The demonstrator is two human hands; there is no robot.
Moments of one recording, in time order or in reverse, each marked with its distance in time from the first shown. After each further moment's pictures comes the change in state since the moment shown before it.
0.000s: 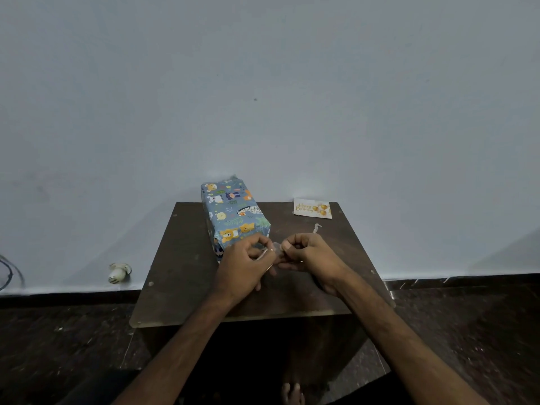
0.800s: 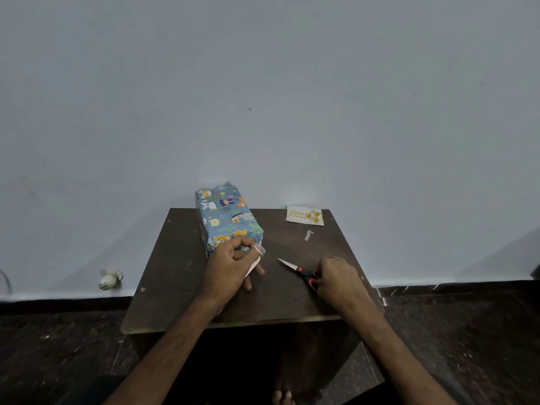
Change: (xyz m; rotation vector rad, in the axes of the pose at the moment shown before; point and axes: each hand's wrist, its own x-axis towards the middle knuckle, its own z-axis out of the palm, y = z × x) left_hand 0.005 -0.001 -0.005 -0.205 0.069 -0.093; right_hand -0.031 0.015 -0.033 -1.267 0.352 0.117
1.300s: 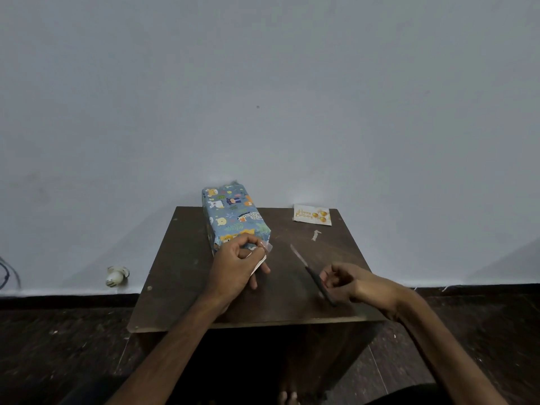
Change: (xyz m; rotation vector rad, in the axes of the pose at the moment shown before) left_hand 0.004 -0.003 -0.002 -0.019 0.004 0.021; right_hand -0.013 0.027 -0.040 0.795 -0.571 -0.136
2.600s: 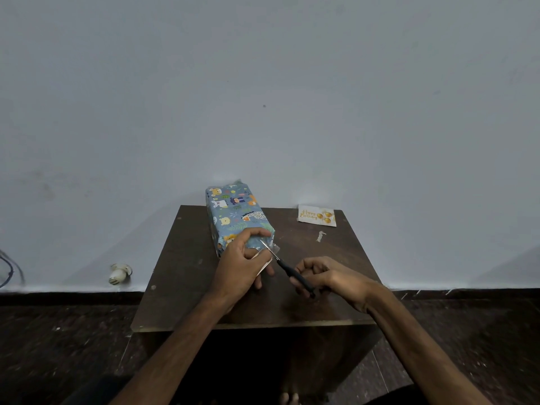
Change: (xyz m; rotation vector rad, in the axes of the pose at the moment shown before) left_hand 0.004 0.000 0.000 -0.037 -0.034 0.006; right_hand 0.043 -0.014 0.027 0.179 -0.128 -0.120
